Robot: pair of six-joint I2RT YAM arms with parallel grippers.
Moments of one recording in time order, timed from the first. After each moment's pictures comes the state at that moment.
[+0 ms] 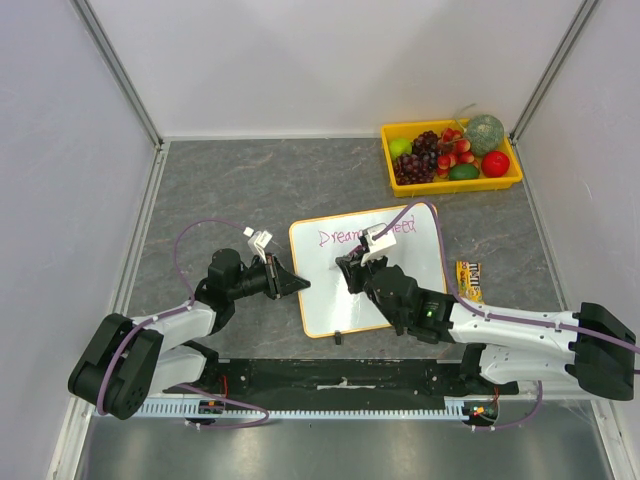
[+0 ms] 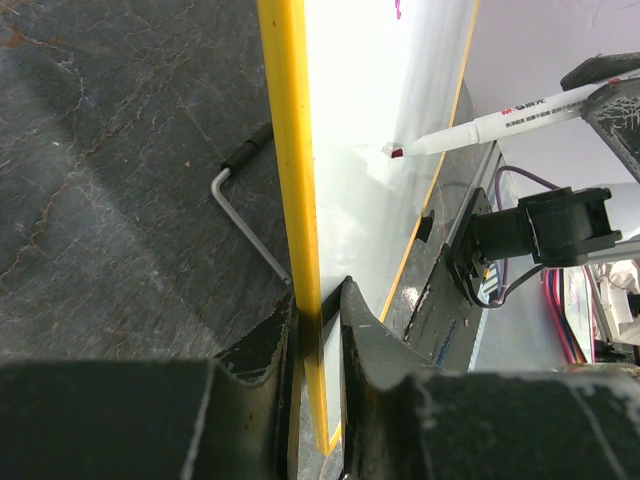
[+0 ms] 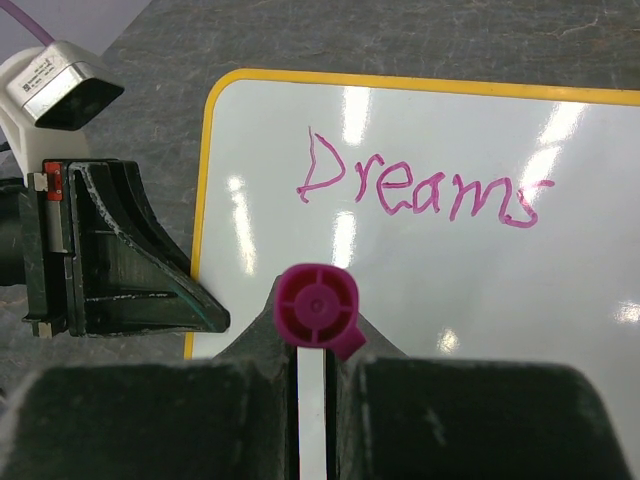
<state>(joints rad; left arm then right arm) -0.40 1.18 0.21 0.63 0.69 -0.64 1.16 1.12 0.61 0.28 0.62 0.37</state>
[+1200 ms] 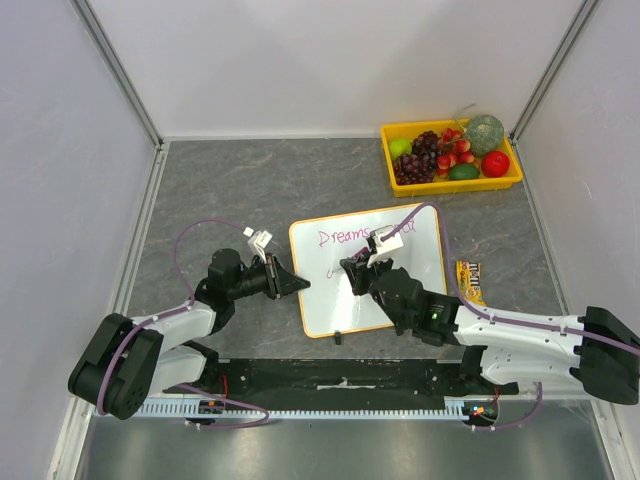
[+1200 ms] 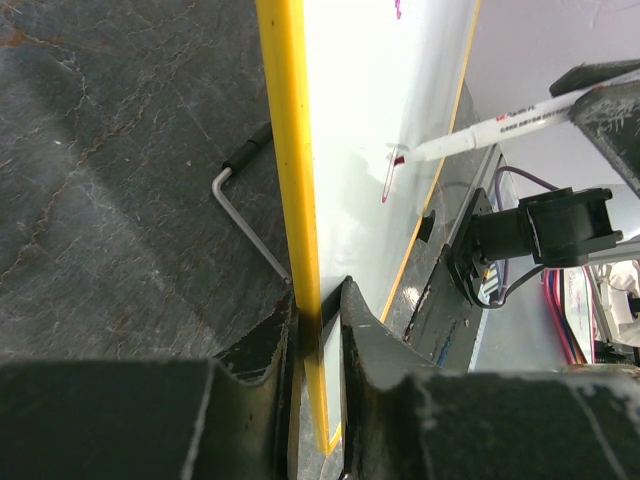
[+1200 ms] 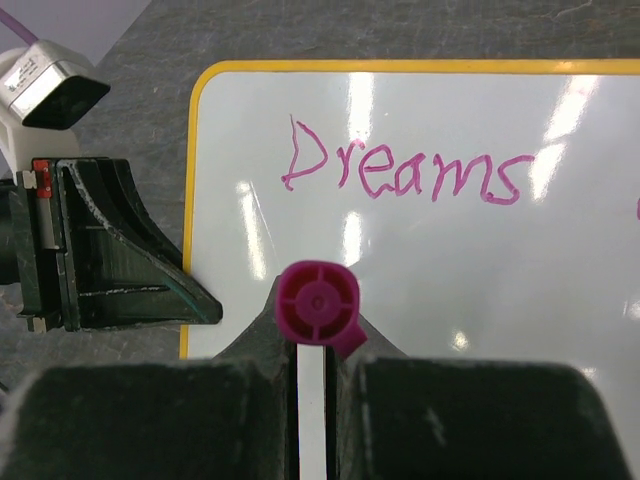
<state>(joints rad) -0.40 1.18 0.21 0.63 0.69 -0.64 1.15 1.08 0.56 0.28 0.62 0.41</state>
